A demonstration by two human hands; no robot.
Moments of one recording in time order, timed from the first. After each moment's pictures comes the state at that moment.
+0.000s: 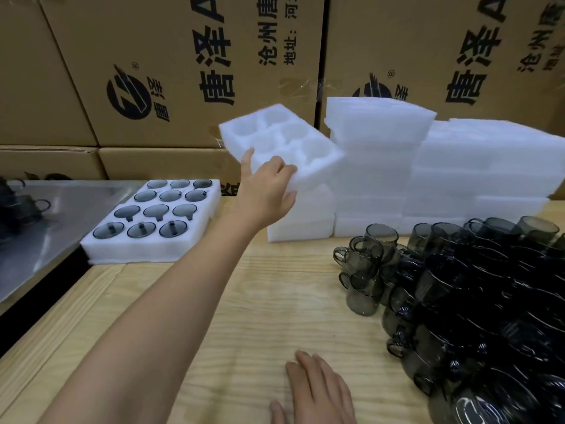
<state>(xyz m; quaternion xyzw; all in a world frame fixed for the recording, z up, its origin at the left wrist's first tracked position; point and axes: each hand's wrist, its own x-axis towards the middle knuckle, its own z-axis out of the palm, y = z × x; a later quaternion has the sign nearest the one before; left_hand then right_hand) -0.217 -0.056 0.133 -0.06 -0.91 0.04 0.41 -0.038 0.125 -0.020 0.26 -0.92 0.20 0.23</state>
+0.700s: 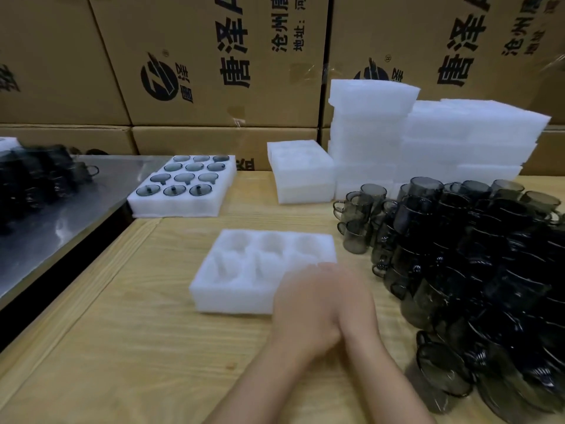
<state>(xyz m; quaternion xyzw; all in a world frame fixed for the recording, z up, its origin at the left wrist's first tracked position) 0.025 0.086 0.035 -0.01 -0.94 -0.06 0.32 -0.021 0.160 0.018 0.07 -0.69 0.72 0.01</state>
